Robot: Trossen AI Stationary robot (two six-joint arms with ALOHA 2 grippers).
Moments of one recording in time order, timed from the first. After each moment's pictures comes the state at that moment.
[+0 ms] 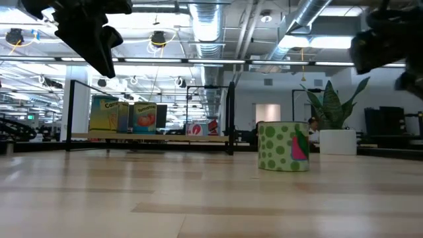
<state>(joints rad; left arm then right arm) -0.30 1.22 0.93 -0.85 -0.30 -0.31 0.65 1.76 1.10 -0.90 0.10 1.15</state>
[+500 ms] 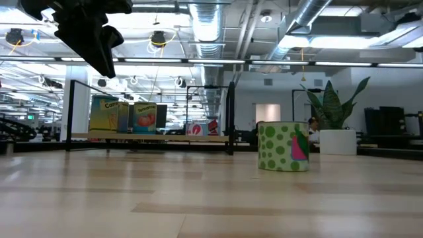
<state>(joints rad) -0.30 1.22 0.93 -0.85 -0.30 -0.29 0.89 1.72 1.16 -1.13 -0.30 1.70</state>
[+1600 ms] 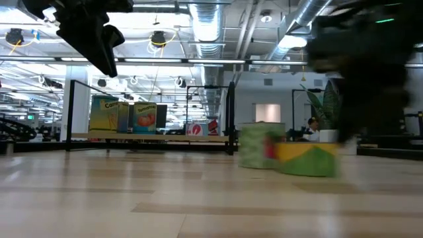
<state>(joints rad) -0.30 1.22 0.93 -0.83 -0.30 -0.30 0.52 1.73 1.01 -0.58 0.38 1.35</state>
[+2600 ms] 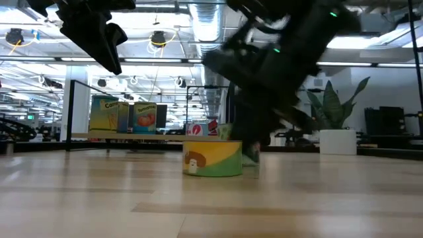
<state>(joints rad) -0.30 1.22 0.93 -0.79 -0.30 -0.28 0.34 1.98 1.20 -0.26 0.40 1.16</state>
